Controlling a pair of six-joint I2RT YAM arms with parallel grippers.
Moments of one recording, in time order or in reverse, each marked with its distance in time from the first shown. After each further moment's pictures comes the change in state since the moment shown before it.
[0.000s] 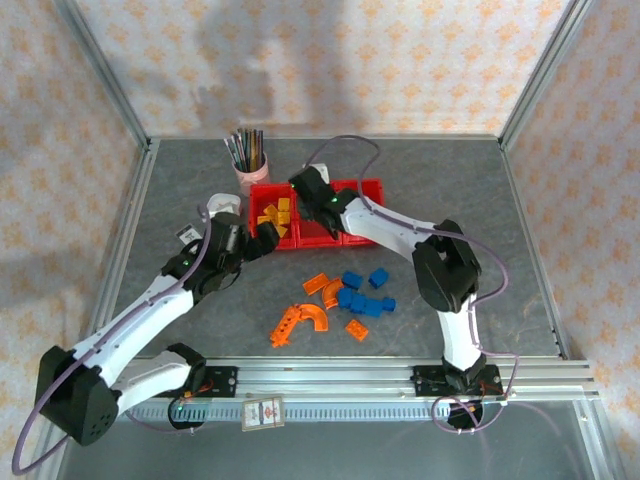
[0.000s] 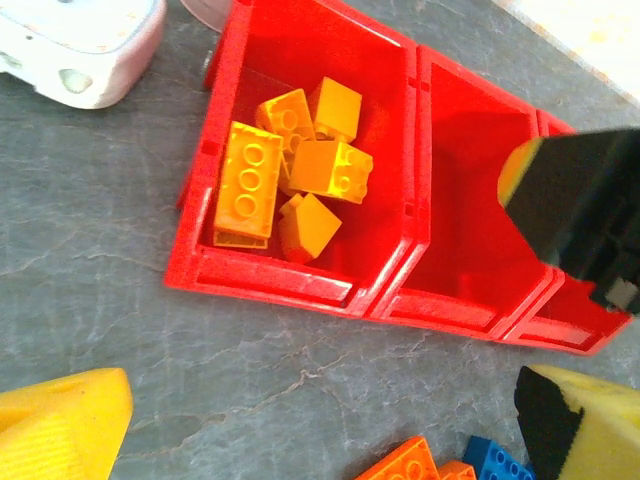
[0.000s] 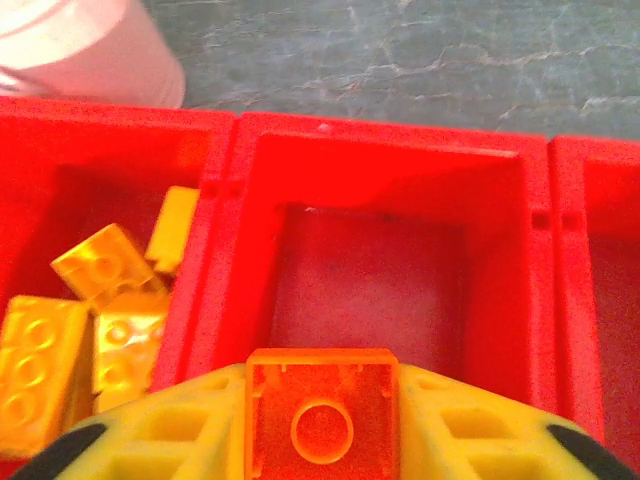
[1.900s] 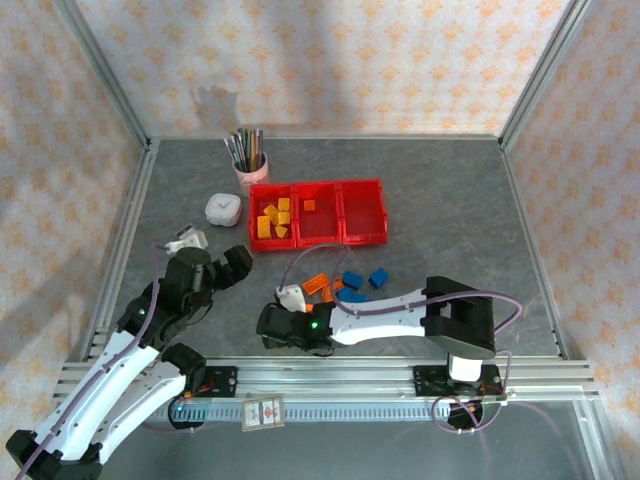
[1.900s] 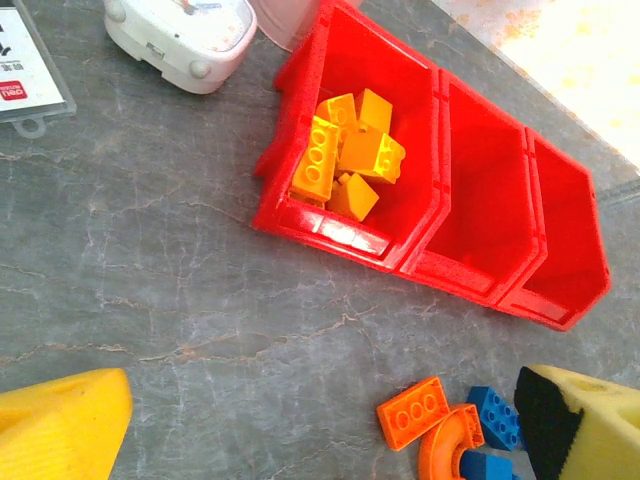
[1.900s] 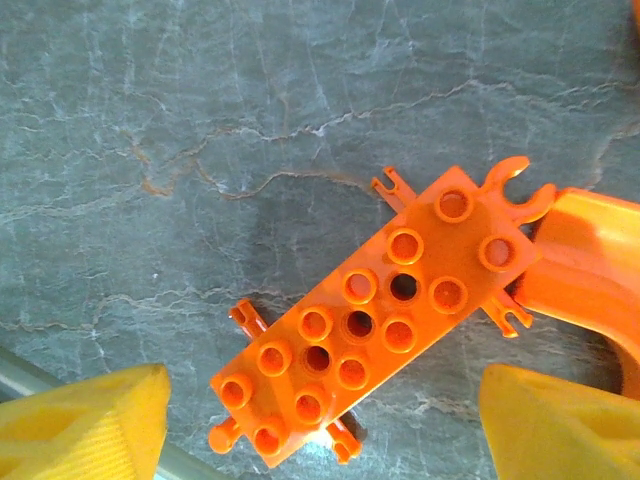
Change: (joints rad) left arm 0.000 -0.463 -0.112 -0.290 -0.056 -0.056; right arm 0.628 -0.236 -0.539 0.078 -0.069 0.578
